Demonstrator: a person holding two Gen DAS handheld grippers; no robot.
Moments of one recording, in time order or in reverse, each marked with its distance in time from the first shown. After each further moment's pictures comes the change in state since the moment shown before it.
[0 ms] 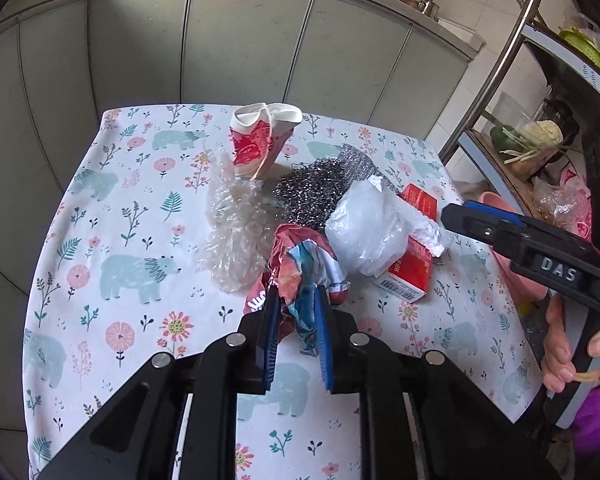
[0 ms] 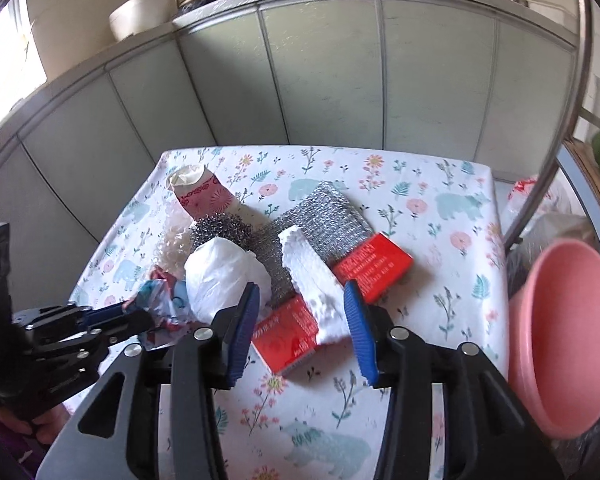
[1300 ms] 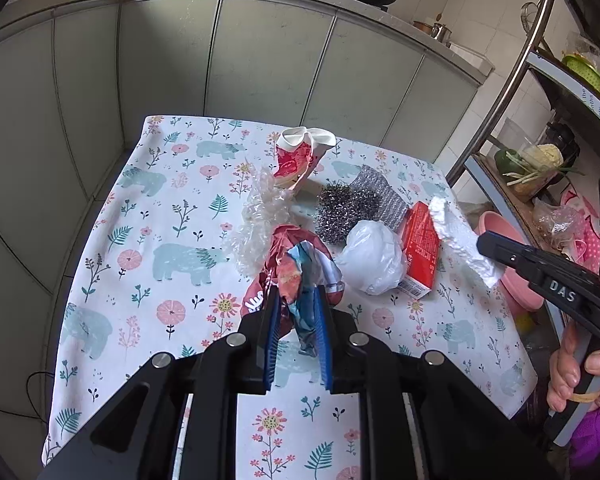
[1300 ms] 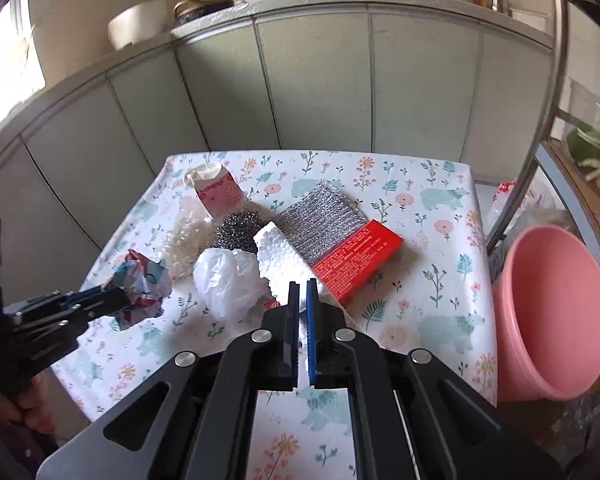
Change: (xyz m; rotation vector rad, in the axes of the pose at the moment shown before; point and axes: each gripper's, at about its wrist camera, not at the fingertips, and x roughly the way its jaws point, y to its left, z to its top) left arm -0.040 0.024 -0.016 -0.045 -0.075 0.020; right arm -0.043 0.011 -0.026 0.049 -0.061 -0.033
